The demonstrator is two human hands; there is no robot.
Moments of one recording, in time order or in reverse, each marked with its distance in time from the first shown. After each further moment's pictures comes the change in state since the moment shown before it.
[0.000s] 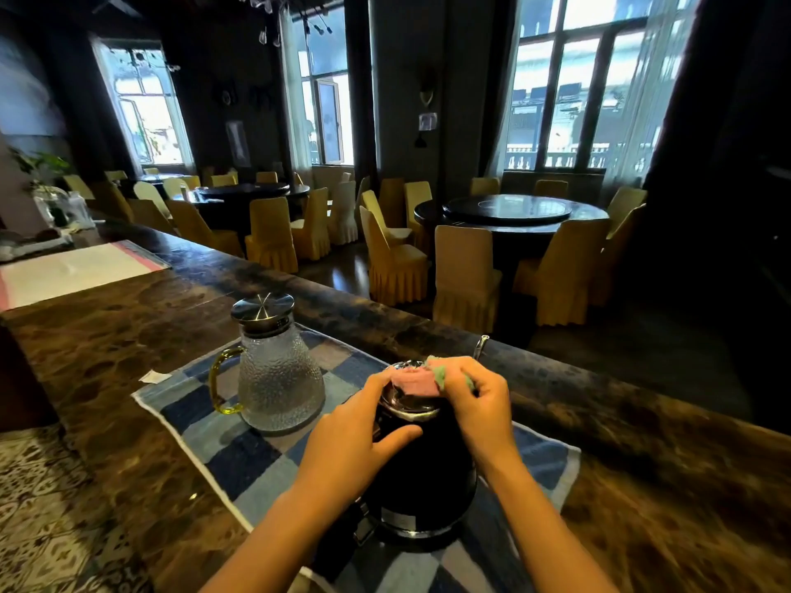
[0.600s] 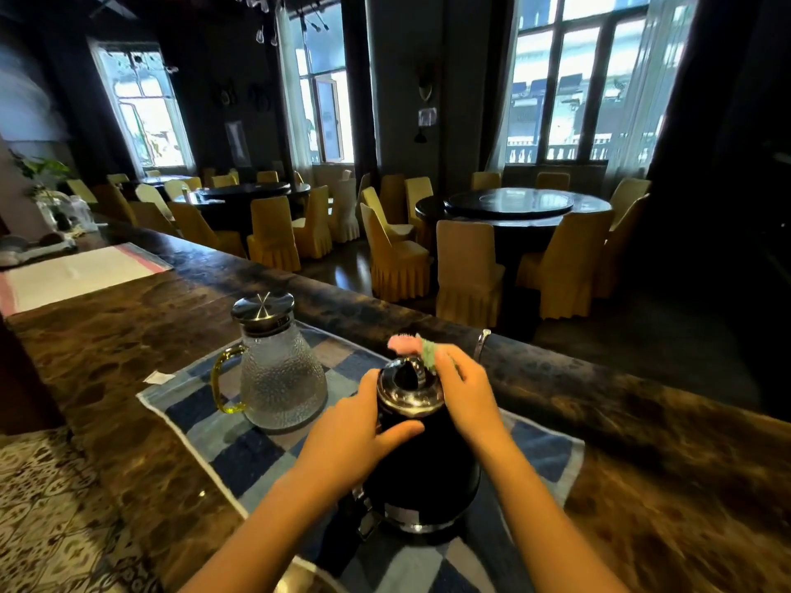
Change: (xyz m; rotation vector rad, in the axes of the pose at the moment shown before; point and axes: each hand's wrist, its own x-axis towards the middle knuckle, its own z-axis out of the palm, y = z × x) left_hand 0.011 0.003 -0.006 0.085 -0.179 -0.129; right_hand 0.013 0.004 0.009 -0.137 -0.087 0.221
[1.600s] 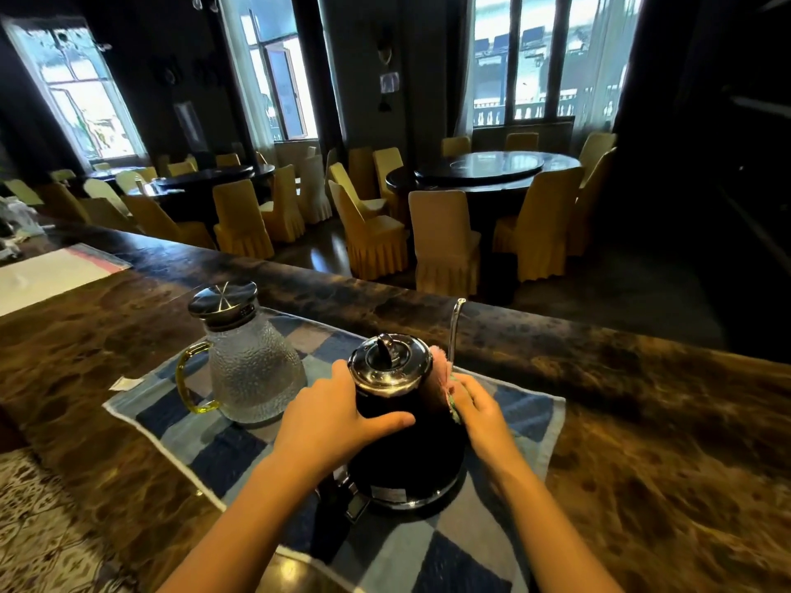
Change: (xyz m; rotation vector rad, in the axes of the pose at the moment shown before) left_hand 0.007 0.007 -0.002 0.234 -0.059 -0.077; right_hand -0.044 0.069 -0.029 0.188 0.029 0.243
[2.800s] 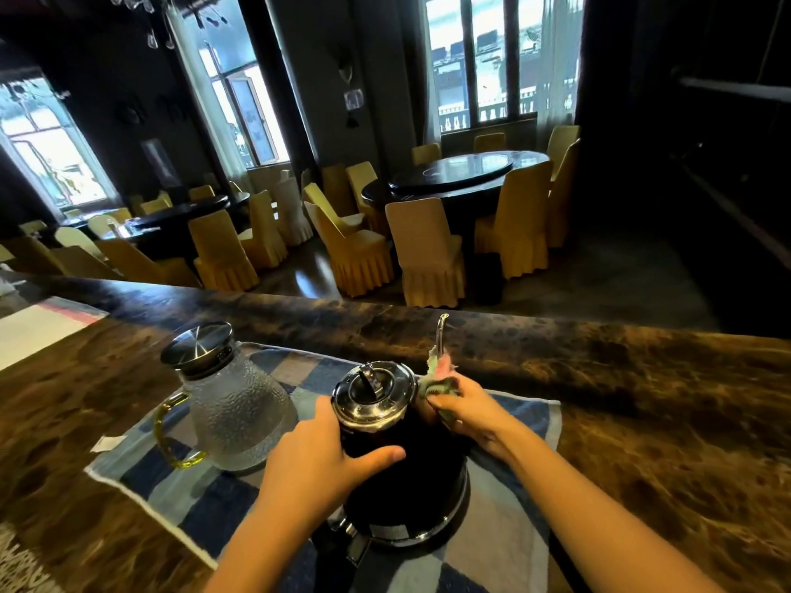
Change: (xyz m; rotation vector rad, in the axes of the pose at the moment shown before) left_hand 0.001 0.000 -0.001 -0.018 -0.051 -0.011; right_hand 0.058 0.000 -0.012 0.087 -0.149 0.275
